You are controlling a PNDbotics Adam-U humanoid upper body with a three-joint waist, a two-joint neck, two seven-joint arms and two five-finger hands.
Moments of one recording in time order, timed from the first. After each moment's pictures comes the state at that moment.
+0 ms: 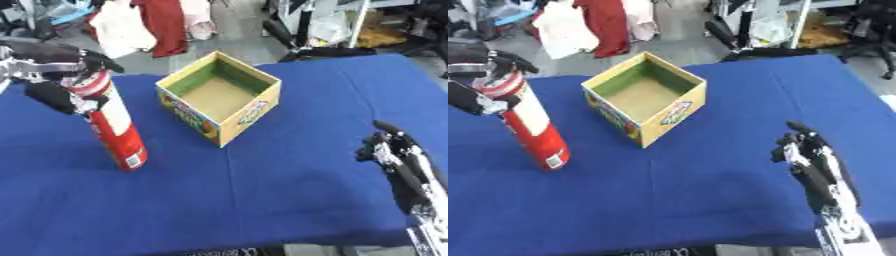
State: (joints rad) left arm -0.78 0.78 -0.38 -1.28 -0.49 -0.39 -0.73; right arm -0.03 -0.22 0.03 -1.67 -0.22 -0.15 0.00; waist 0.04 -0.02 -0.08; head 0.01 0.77
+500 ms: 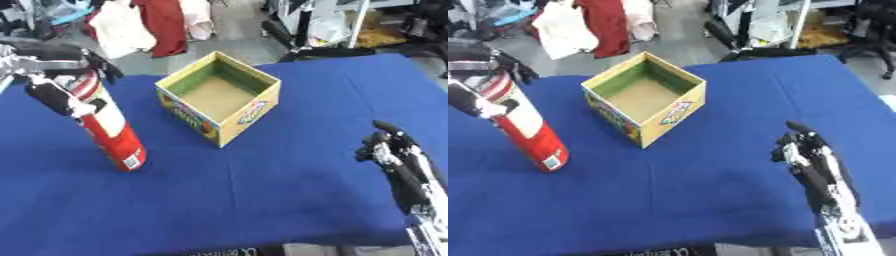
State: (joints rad) left arm -0.79 0.77 -0.38 -1.29 -0.42 -0.34 -0.77; right arm -0.03 -0.22 0.03 -1.67 -0.22 -0.15 0.00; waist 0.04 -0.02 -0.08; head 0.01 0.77
